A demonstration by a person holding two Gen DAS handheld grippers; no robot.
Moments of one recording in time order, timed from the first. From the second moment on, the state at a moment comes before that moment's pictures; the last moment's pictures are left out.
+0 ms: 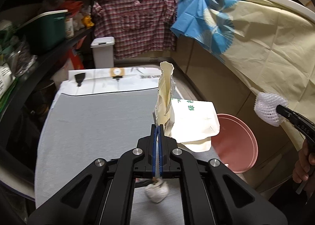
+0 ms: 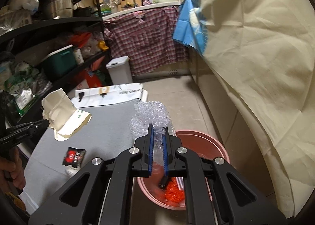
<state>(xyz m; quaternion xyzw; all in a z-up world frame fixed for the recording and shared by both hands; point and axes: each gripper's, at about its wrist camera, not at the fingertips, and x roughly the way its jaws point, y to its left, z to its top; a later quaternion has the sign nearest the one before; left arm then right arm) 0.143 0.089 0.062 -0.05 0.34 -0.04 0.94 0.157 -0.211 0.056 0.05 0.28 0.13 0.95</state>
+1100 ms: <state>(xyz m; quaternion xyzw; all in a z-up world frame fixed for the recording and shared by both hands) 0.202 -0.053 0.004 0.03 0.39 -0.13 0.91 0.193 -0.242 0.017 0.04 0.34 0.06 0.94</state>
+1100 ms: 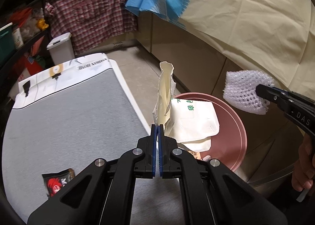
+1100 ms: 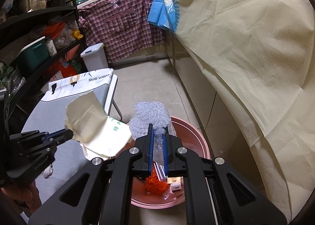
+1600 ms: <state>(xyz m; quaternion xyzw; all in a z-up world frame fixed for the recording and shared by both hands) 0.205 -0.083 -0.006 0.04 0.40 -0.18 0.90 0.205 -0.240 0.008 0.04 0.36 0.04 0.93</state>
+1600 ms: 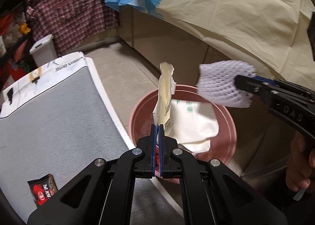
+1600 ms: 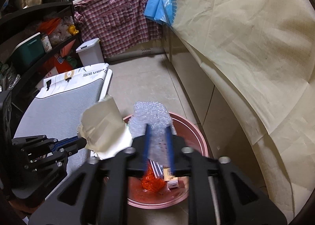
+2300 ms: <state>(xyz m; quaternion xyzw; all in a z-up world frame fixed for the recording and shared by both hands) 0.178 0.001 0.021 -0.01 0.37 -0.15 0.92 0.168 -0.200 0.030 0.04 0.31 0.10 0.94</state>
